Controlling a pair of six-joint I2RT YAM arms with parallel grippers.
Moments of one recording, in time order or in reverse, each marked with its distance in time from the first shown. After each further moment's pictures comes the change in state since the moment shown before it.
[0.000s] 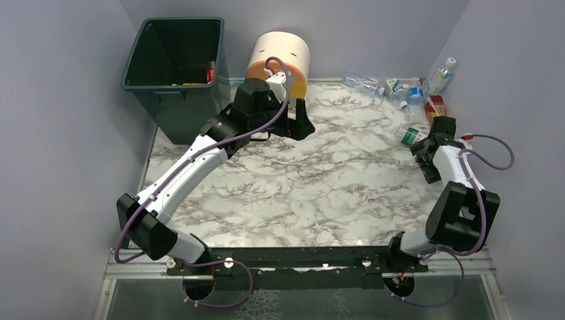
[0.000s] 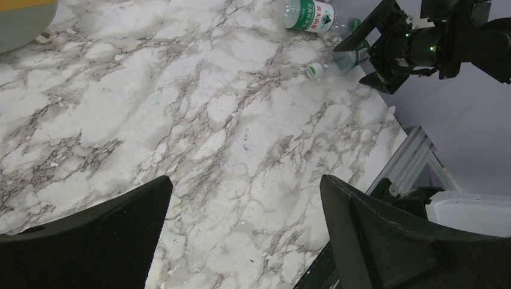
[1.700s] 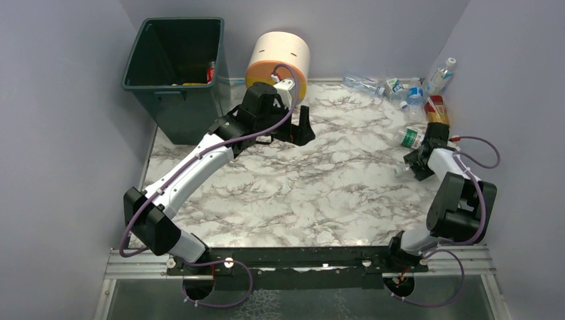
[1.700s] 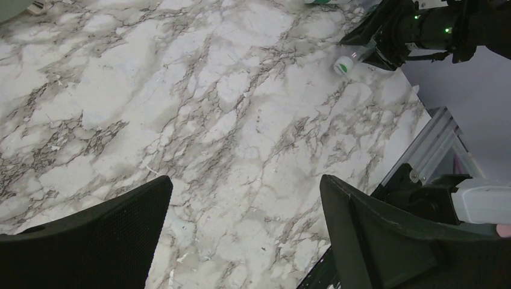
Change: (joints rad) left arm -0.018 0.055 0.004 -0.035 -0.019 0.042; right arm -0.024 0.112 -0.057 0.144 -0.103 -0.108
